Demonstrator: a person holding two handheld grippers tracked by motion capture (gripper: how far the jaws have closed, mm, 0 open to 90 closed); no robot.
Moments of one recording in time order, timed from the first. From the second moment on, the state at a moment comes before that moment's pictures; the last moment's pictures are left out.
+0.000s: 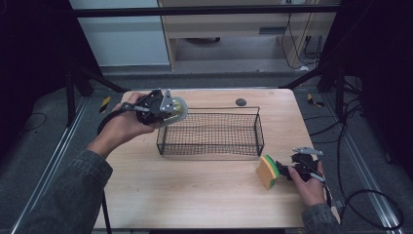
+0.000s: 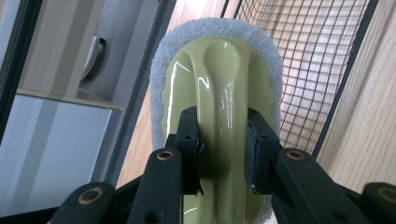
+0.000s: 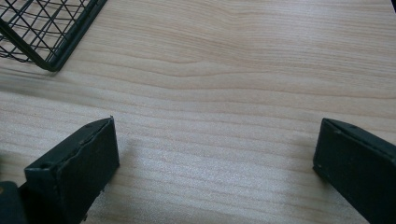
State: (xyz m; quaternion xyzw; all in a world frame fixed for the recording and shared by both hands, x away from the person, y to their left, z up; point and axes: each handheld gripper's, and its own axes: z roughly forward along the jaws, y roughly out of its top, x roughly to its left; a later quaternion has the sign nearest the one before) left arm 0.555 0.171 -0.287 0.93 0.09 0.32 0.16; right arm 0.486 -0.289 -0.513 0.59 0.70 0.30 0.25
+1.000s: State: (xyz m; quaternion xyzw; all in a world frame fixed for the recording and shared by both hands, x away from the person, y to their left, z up) left arm 0.588 0.172 -0.297 0.93 0.06 0.34 0.13; right arm 0.486 -0.289 -0.513 0.59 0.71 0.30 0.25
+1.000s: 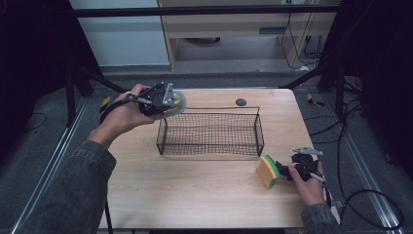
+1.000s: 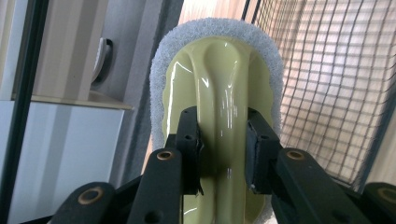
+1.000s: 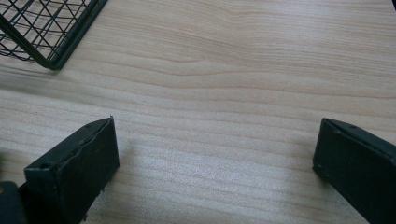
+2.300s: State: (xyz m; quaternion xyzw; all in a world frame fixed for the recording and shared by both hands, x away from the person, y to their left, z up) left arm 0.595 0.139 -0.342 0.95 0.02 0.29 0.14; right arm 0.486 -0.289 -0.513 0.59 0.71 0.30 0.25
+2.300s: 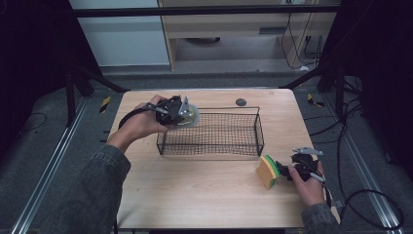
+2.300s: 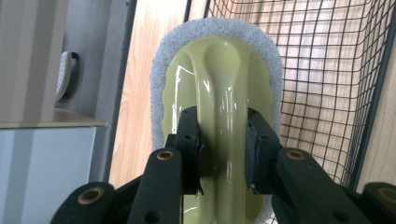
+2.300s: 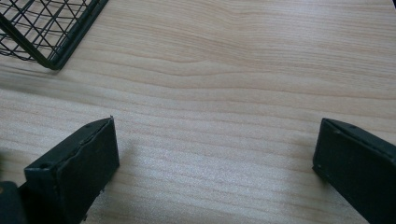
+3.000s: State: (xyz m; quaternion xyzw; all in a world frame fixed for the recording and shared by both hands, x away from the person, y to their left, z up) left arm 0.600 0.137 -0.358 0.95 0.02 0.26 0.14; right arm 0.486 -0.289 -0.513 0.59 0.71 0.30 0.25
